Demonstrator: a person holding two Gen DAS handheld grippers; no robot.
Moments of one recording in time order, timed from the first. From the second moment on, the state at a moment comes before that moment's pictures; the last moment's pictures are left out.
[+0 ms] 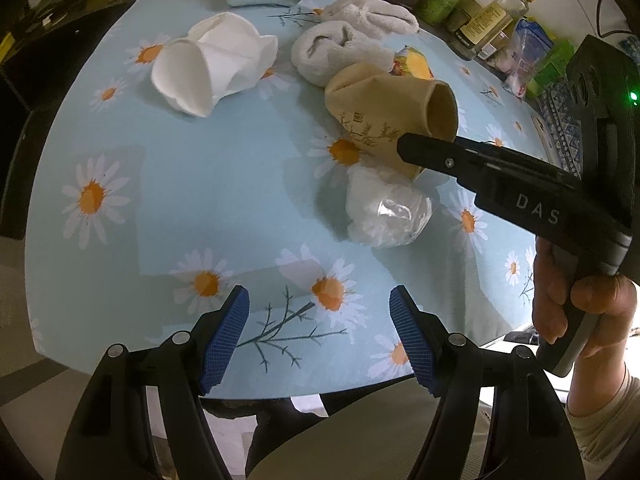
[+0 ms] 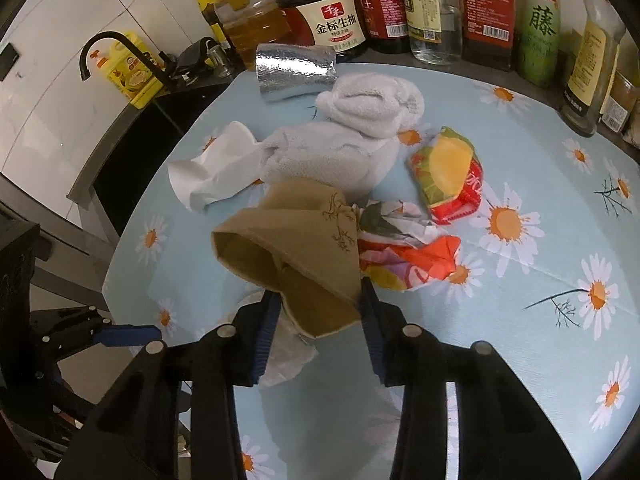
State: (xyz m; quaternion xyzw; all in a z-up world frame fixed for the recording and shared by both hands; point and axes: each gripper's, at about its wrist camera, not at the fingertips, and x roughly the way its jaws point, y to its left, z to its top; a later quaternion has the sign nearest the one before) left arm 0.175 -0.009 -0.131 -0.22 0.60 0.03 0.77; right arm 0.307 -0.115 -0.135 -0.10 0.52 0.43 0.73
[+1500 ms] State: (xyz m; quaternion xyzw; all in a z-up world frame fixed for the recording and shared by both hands) left arm 0.244 -0.046 -0.139 -0.14 0.61 -0.01 0.78; right arm 0.320 -0.233 -0.093 0.01 0.49 0.38 0.79
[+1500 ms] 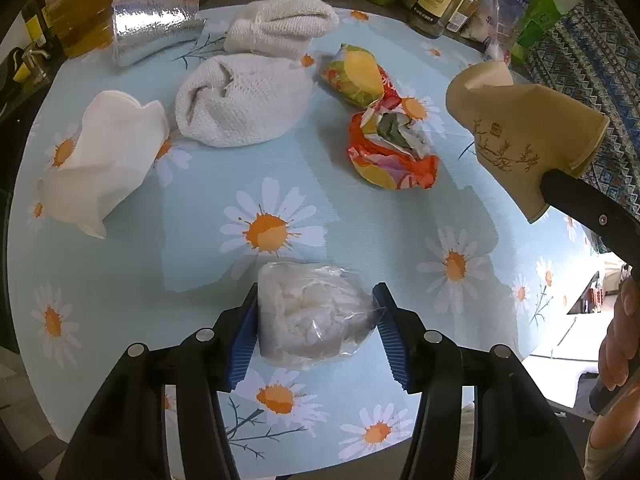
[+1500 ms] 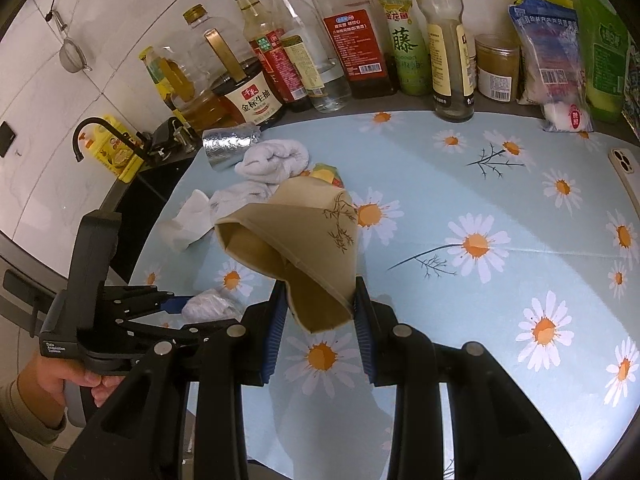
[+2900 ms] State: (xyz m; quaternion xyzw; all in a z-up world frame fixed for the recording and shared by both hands) left arm 0.052 0.038 -0.132 -0.23 0.58 0.10 0.78; right arm 0.152 -0.134 -0.112 -0.08 0.50 0.48 0.71
